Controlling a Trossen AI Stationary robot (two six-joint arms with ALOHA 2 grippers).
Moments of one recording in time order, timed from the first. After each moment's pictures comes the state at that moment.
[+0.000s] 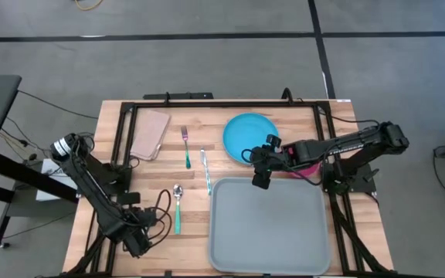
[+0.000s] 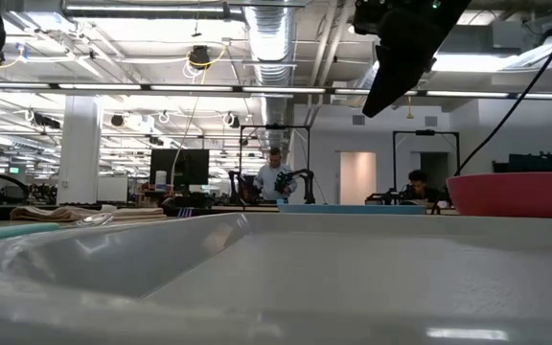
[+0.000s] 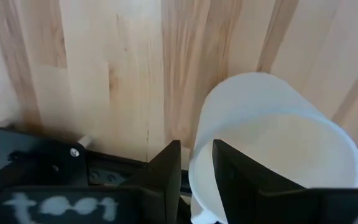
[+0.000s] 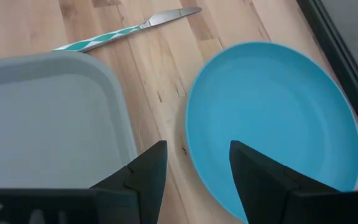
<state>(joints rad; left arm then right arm) -0.91 1.55 1.12 -1.28 0.01 -1.04 0.15 1.44 1.09 -0.70 0.40 0.26</state>
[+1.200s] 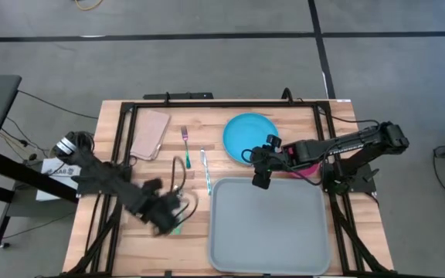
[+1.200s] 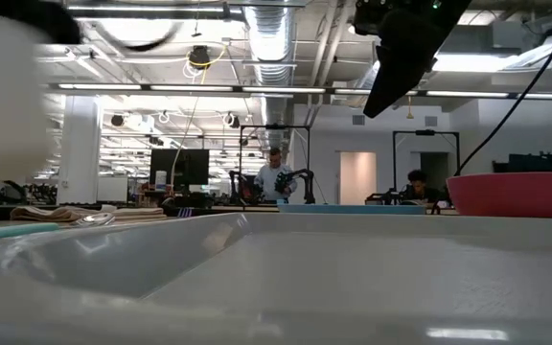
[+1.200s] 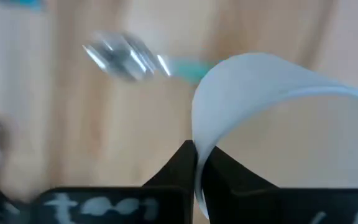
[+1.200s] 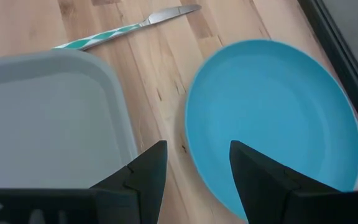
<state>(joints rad) -0.56 1.56 1.25 -1.21 -0.19 -0.83 0.15 1.43 1.09 -0.71 0.40 0.27</state>
